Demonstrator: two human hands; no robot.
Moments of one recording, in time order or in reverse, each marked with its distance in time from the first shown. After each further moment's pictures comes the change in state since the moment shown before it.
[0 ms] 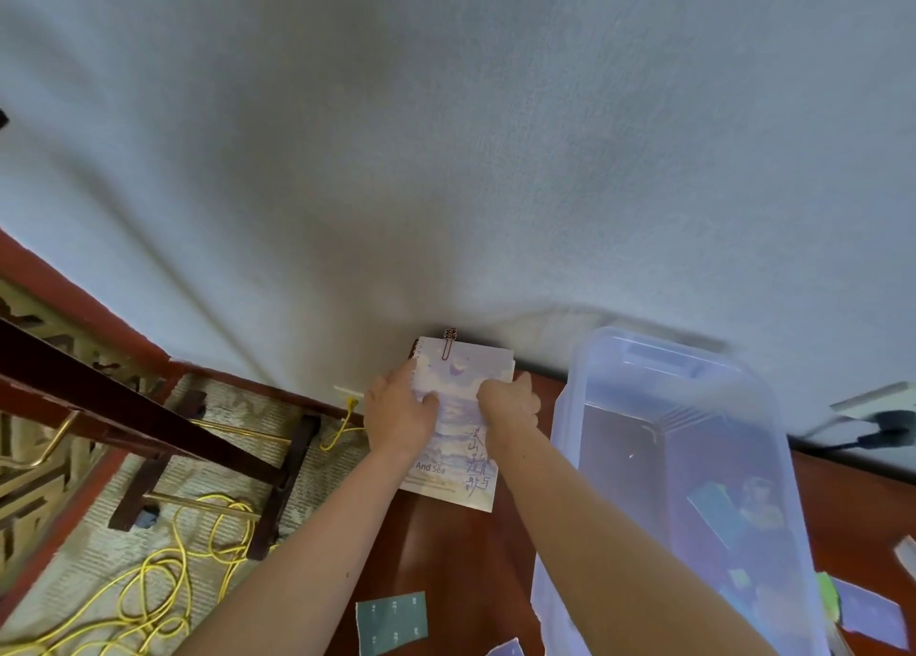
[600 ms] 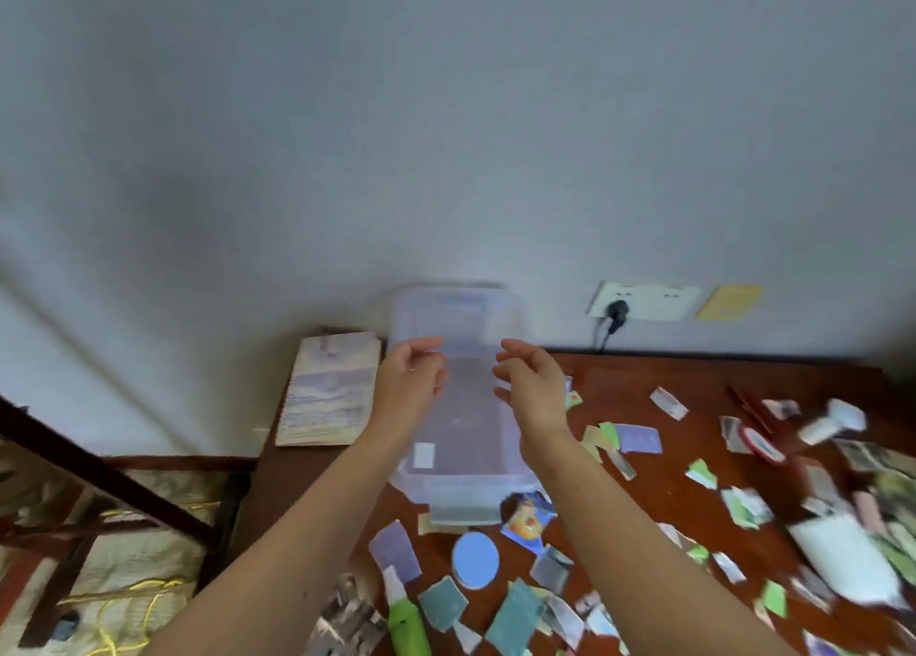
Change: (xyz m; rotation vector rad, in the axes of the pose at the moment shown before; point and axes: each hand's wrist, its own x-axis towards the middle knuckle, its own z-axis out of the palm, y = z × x) left_hand -0.231 0.140 0.014 -0.734 -0.249 0.164; right_hand -0.140 0.086 -0.244 0.468 0.093 -0.472
